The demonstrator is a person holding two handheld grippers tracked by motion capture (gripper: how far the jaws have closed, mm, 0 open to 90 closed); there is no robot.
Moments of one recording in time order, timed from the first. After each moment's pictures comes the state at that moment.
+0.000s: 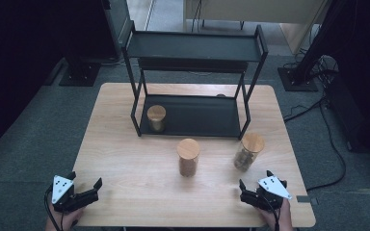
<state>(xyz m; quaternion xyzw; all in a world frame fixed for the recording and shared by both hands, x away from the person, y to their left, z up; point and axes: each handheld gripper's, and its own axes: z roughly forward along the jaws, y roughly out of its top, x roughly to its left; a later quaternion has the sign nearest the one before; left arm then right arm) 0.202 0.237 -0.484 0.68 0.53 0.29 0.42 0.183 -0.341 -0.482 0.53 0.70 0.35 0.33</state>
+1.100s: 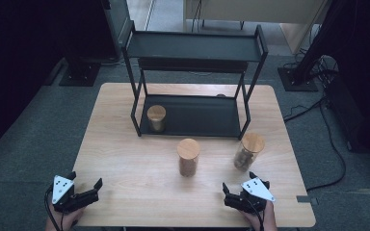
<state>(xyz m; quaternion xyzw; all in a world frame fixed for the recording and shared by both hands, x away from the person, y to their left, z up) 0.202 0.236 -0.484 0.68 0.53 0.29 0.42 0.179 -0.295 -0.480 0.51 0.71 0.38 0.31</state>
